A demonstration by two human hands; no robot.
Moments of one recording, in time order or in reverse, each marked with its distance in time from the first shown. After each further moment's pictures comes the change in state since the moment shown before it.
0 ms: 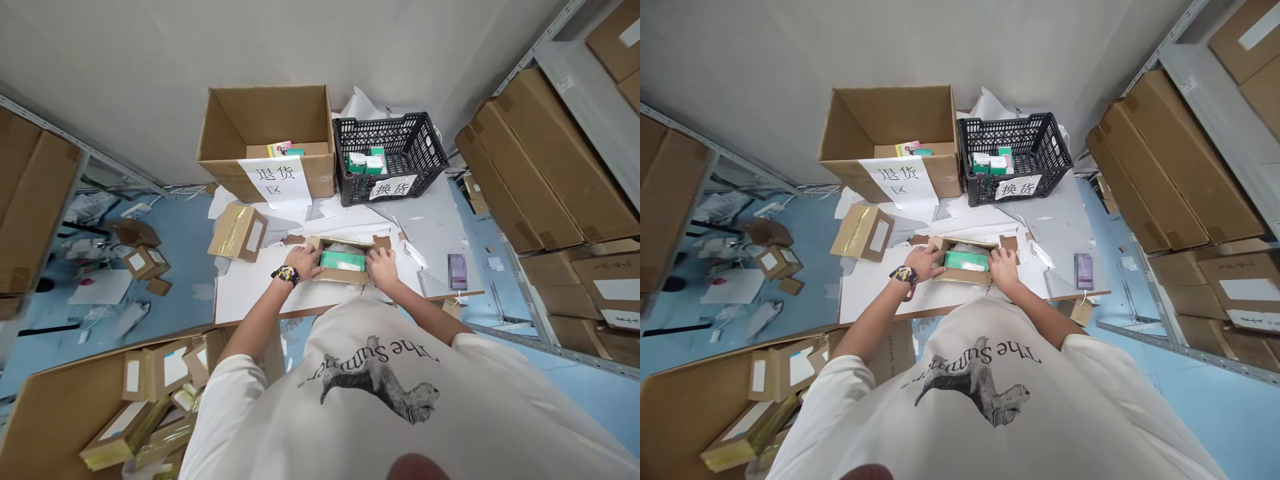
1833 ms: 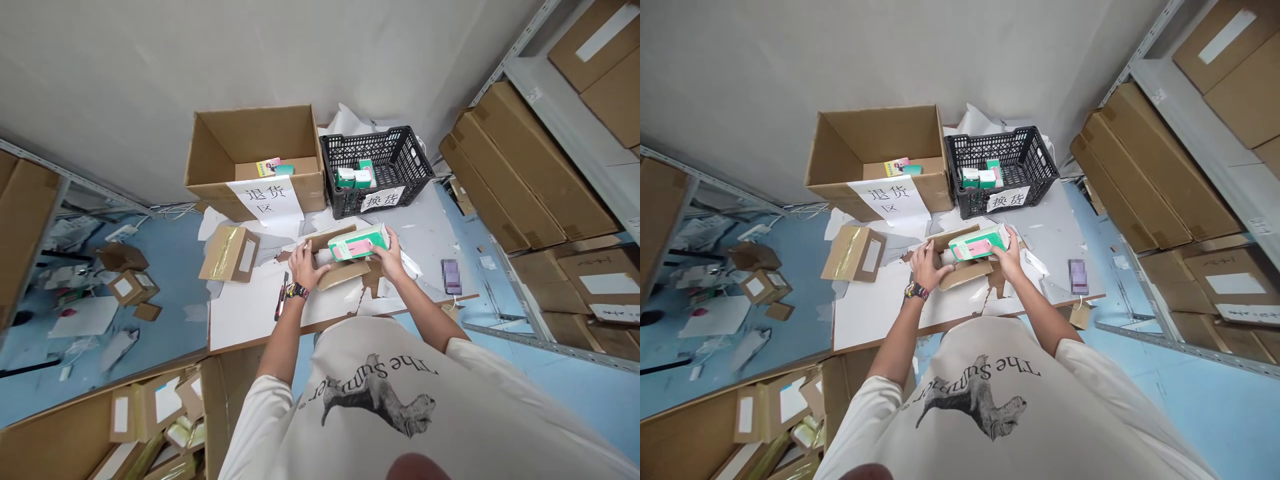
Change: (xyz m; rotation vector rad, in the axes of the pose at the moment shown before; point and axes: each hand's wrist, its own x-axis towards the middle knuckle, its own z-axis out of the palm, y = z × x) left_hand 0.037 0.028 0.018 -0.319 0.449 -0.368; right_hand 0.050 0.037 -0.037 1.471 0.420 0.439
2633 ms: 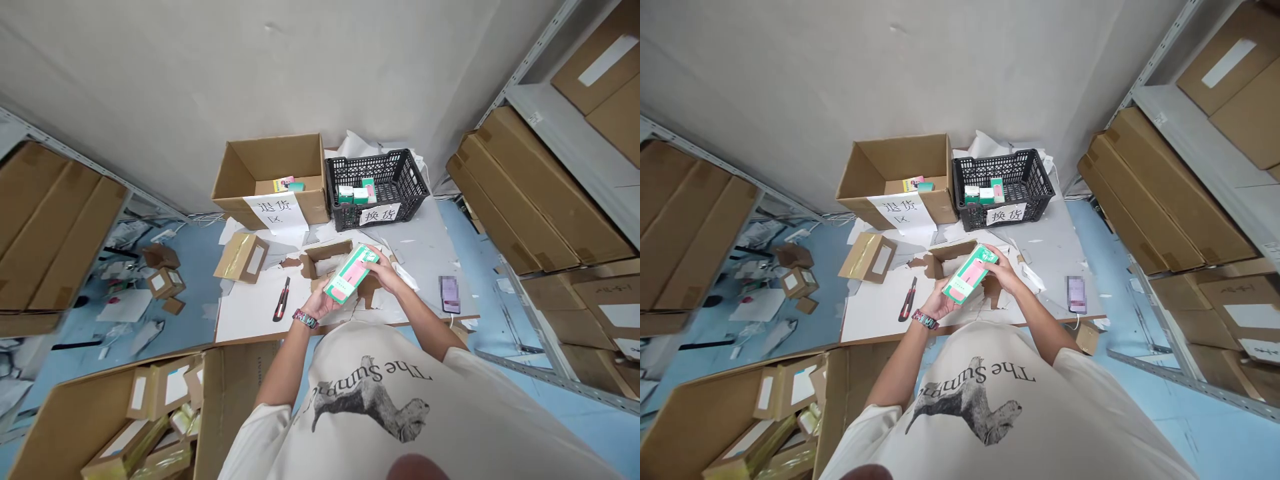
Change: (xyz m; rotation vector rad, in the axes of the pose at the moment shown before) left_hand -0.067 0.075 0.004 -1.561 -0.688 -0.666; right_hand -0.010 -0.039 -0.034 0.349 -0.325 0.221
